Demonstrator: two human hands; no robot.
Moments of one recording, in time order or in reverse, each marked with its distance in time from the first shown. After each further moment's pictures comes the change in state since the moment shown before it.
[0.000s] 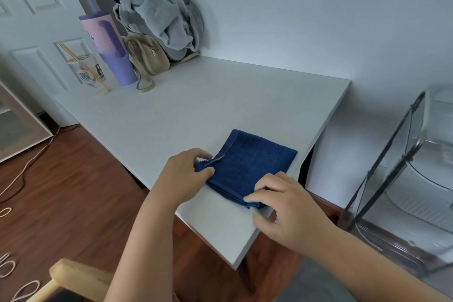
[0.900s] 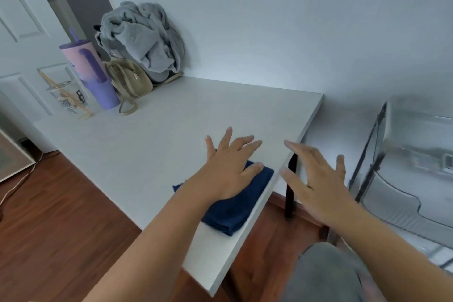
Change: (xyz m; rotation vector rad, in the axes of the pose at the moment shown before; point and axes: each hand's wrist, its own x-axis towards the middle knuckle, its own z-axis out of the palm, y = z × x) left_hand 0.036 0.106 0.046 0.375 -0.181 0.532; right_hand -0.001 0.069 -0.058 -0.091 0.149 0.444
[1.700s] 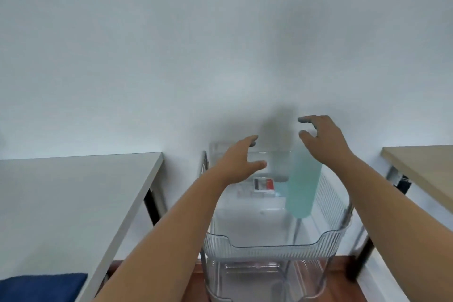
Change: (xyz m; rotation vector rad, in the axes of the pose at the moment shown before) left_hand 0.218 0.315 0.049 -0.599 -0.150 0.456; right_hand -0.034 0.237 -0.300 -0.203 0.578 0.503
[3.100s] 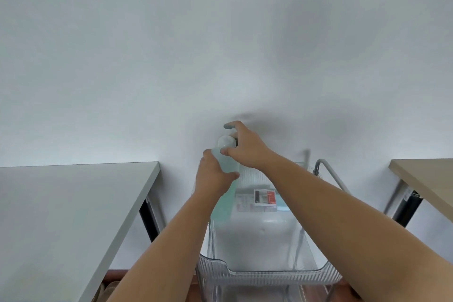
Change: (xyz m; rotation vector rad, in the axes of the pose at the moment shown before) left_hand 0.019 -0.047 -0.005 -0.037 0.393 -0.400; right_hand 0.040 -0.094 0.107 0.317 -0.441 -0.098
